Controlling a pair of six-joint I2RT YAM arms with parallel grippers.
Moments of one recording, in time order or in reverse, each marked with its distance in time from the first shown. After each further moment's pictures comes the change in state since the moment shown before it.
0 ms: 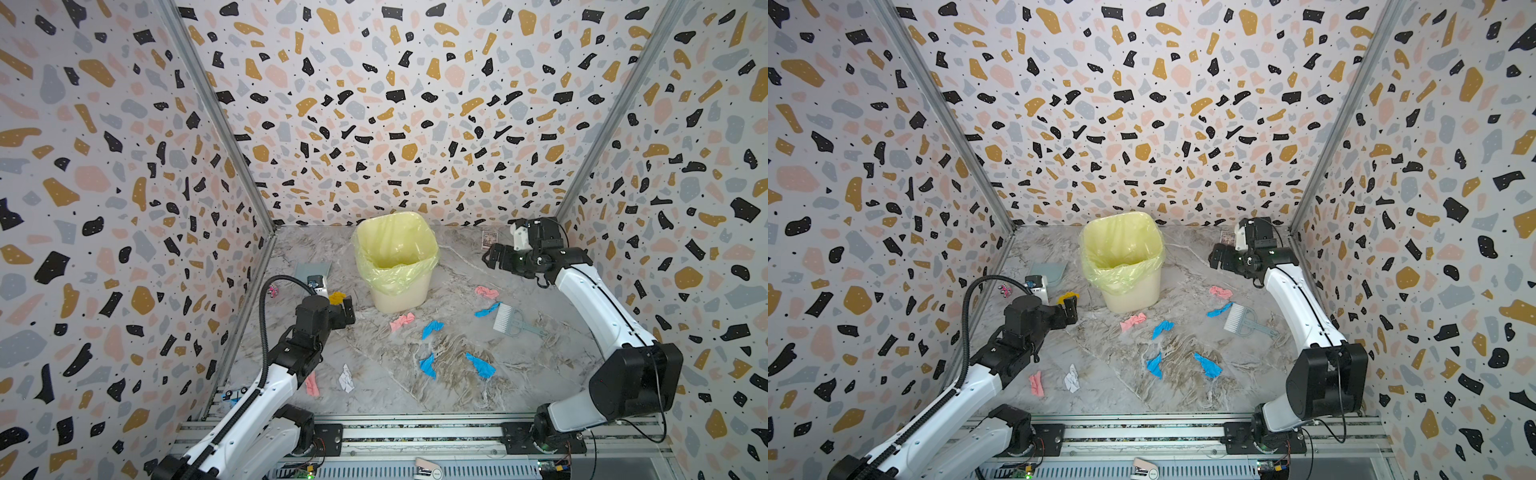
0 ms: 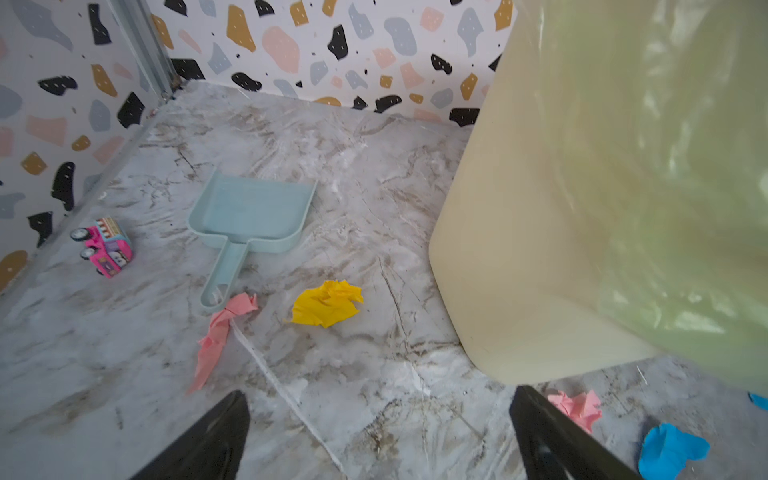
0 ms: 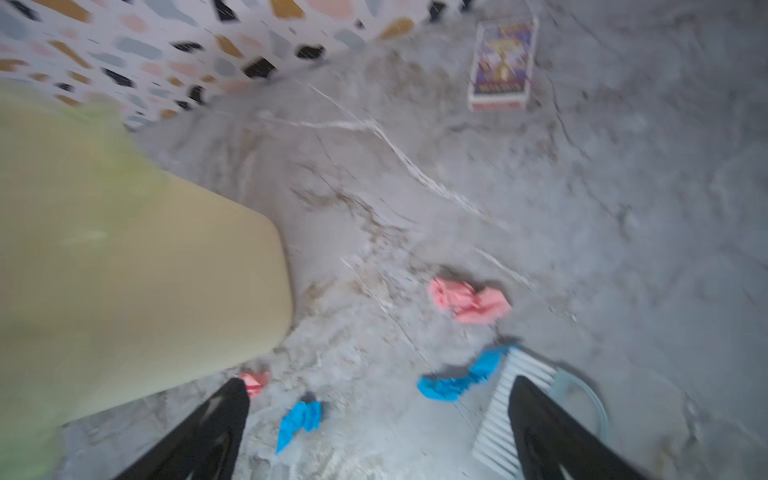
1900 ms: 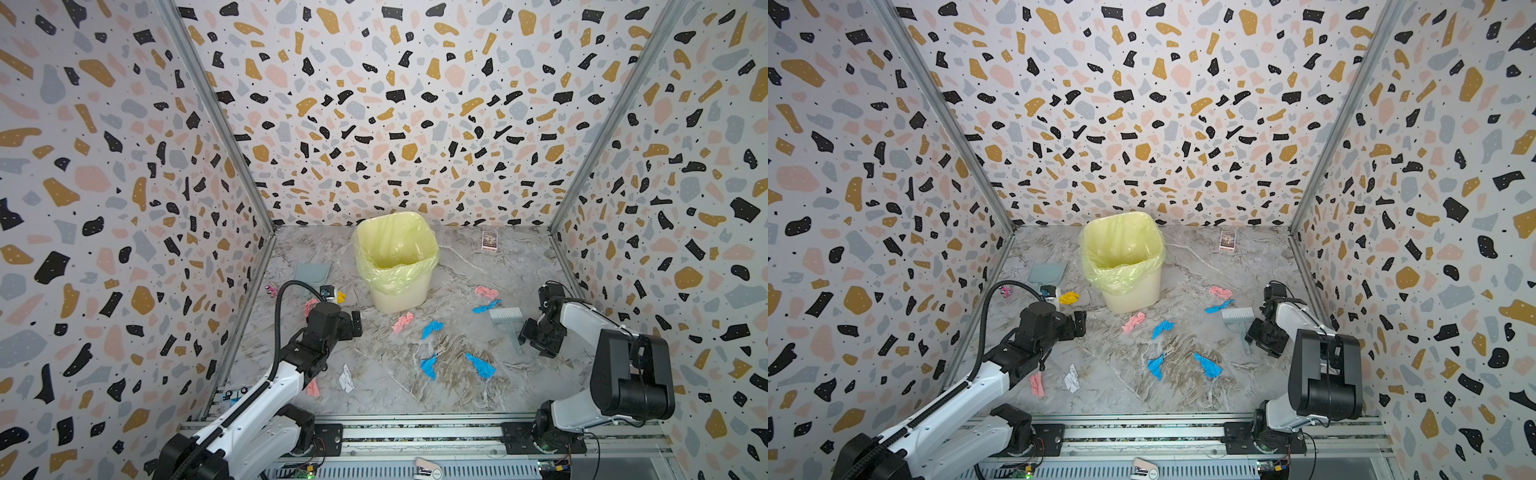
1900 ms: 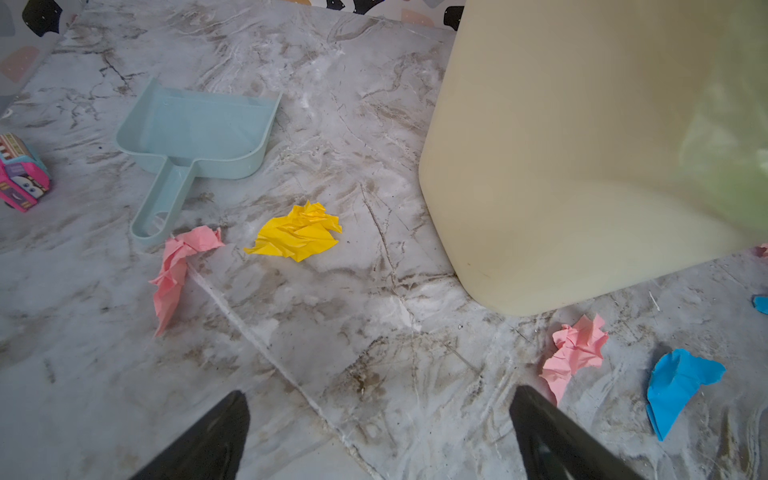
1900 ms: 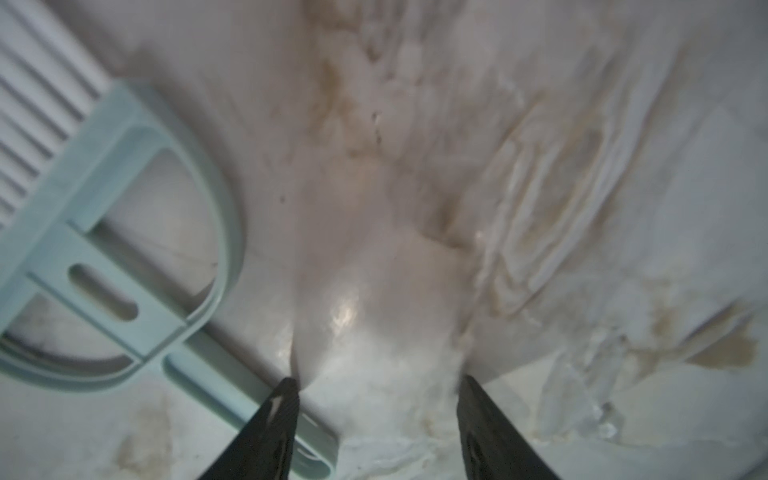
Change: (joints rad) left arm -0.051 0.066 -0.048 -0.017 0.026 -0.034; right arm -0.217 -0.009 -0.531 -0.068 0.200 0.131
